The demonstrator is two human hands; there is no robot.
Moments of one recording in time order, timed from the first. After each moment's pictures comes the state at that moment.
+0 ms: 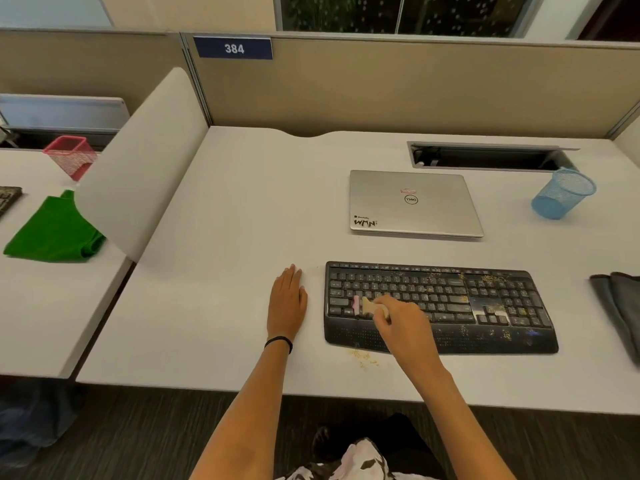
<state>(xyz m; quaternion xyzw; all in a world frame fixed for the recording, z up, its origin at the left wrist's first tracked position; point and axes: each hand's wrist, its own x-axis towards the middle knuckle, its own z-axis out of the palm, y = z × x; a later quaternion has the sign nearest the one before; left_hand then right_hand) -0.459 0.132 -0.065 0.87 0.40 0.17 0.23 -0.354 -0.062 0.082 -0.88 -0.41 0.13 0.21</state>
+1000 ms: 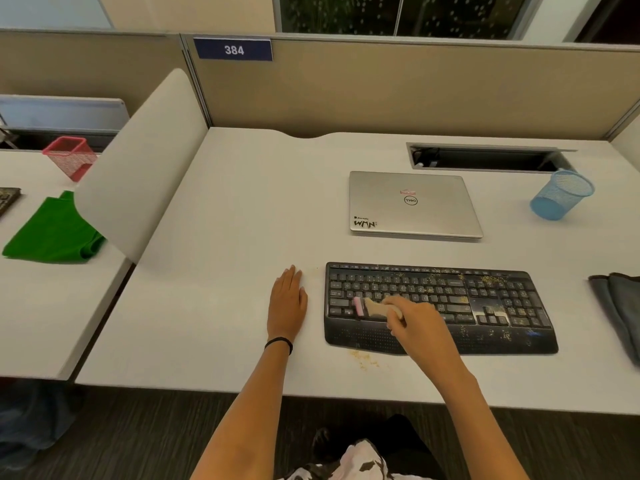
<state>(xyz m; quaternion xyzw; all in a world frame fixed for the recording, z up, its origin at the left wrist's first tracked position) -0.459 0.132 -0.062 0.87 0.39 0.17 0.24 -0.341 -0.077 0.094 -0.86 -0.45 0.15 0.20</state>
